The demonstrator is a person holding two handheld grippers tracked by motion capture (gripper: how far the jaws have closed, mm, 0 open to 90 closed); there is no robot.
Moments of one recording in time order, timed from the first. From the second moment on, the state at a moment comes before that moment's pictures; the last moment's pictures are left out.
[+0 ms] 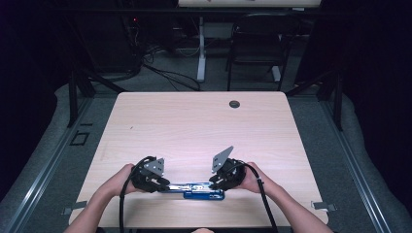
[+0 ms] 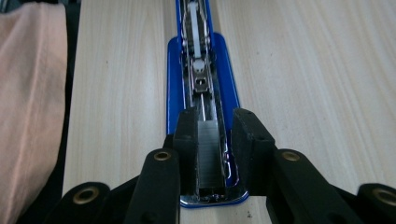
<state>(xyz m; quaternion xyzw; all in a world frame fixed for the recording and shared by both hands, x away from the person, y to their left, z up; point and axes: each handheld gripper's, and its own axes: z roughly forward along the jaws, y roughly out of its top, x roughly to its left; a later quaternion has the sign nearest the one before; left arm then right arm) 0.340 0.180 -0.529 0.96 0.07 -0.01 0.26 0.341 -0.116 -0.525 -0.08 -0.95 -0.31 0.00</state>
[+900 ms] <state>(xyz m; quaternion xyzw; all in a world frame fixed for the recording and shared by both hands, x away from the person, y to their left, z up) 0.341 0.181 -0.528 0.96 0.07 -0.02 0.26 0.339 -0.097 -0.535 -0.15 -0.95 -0.28 -0.02</state>
